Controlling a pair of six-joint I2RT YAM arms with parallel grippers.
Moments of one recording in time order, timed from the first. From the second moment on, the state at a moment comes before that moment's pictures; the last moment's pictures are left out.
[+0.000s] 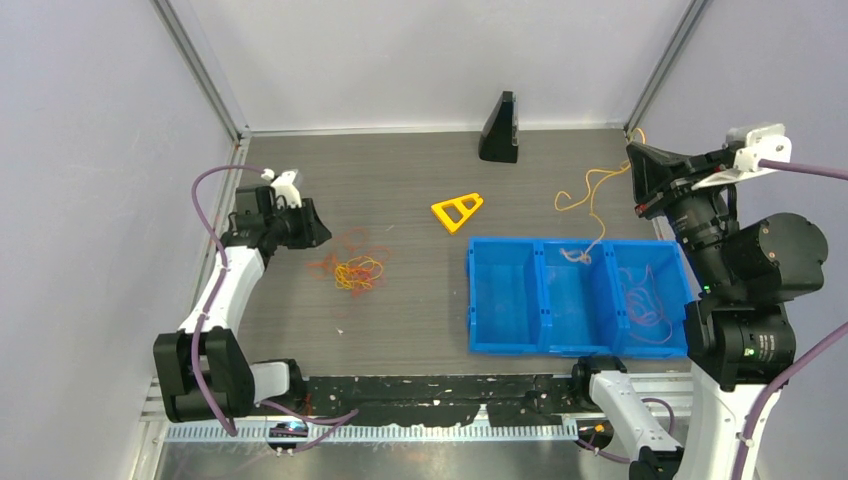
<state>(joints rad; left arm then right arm) 0.08 1.24 0.86 -0.37 0.46 -0.08 -0.02 0.78 1.54 -0.55 -0.27 0.08</state>
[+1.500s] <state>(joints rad) 0.08 1.33 0.93 -0.55 0.51 0.05 -0.02 1.09 1.19 -1.08 -0.41 -0.55</state>
